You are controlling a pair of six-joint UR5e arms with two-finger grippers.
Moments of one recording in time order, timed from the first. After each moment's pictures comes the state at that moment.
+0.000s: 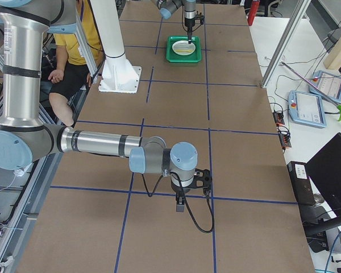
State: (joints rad) left arm -0.74 -1.84 -1.82 -1.83 -2.03 -1.05; right arm 1.58 -1.70 1.64 -1.50 2.28 0.01
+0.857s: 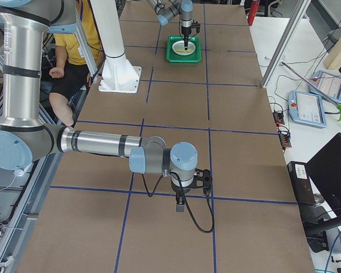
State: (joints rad) left arm -0.69 -1.79 -1.77 -1.90 -2.01 -1.07; right arm 1.58 -1.70 1.64 -1.50 2.28 0.01
